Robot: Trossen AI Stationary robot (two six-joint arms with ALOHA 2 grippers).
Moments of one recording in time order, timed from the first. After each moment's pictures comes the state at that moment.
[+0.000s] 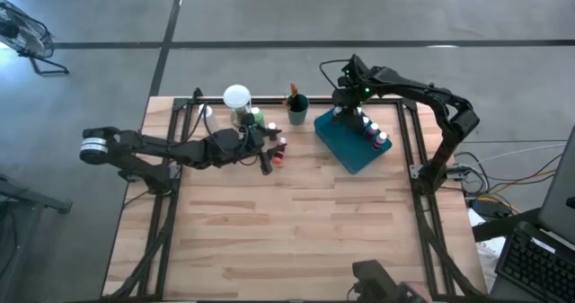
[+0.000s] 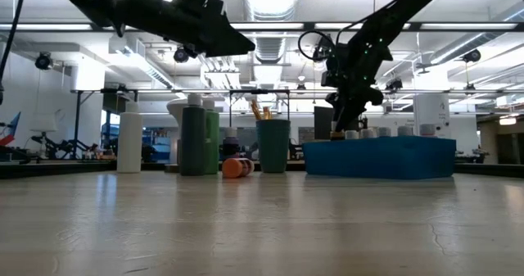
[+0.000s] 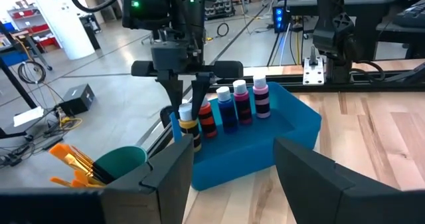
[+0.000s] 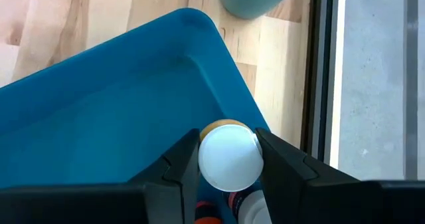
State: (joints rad) left arm 0.10 1.30 0.68 0.52 -0.30 0.16; right arm -0.84 1.74 1.29 -0.72 -0.32 -0.91
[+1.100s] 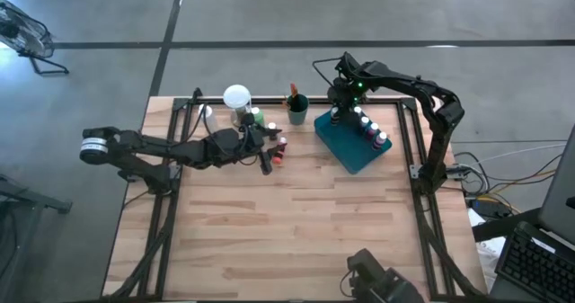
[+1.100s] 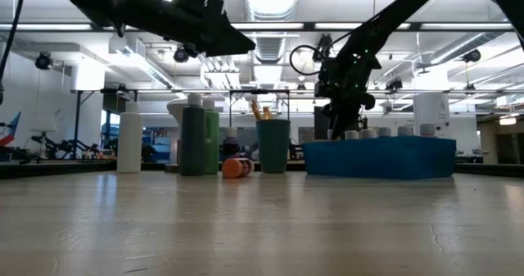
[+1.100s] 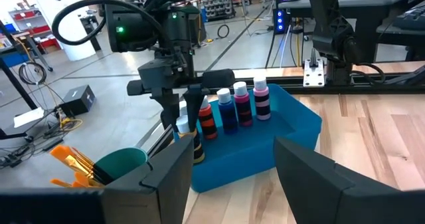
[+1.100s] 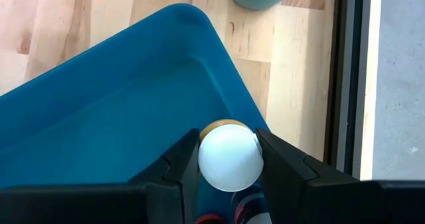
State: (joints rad) left arm 0.10 1.30 0.68 0.53 -0.30 0.16; right arm -0.86 1.89 1.44 -0.84 -0.38 -0.90
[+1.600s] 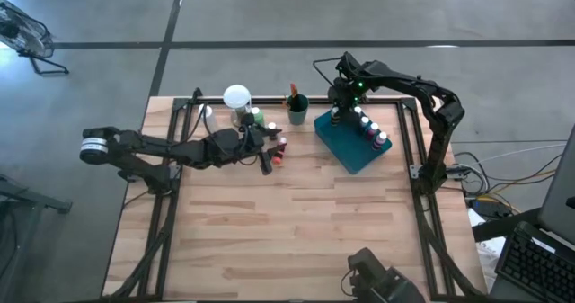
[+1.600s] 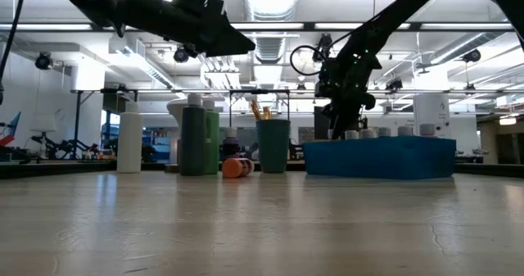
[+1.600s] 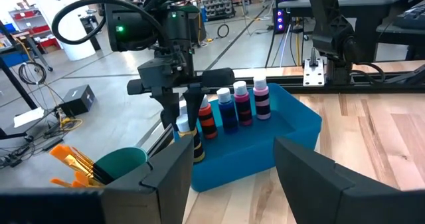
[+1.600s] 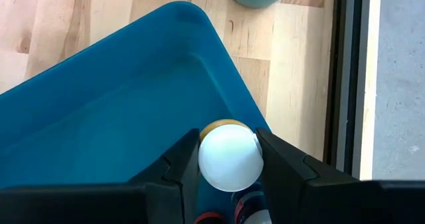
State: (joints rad) left arm 0.10 1.30 0.68 0.53 -0.30 0.16; right arm -0.86 1.89 1.44 -0.85 -0.38 -0.90
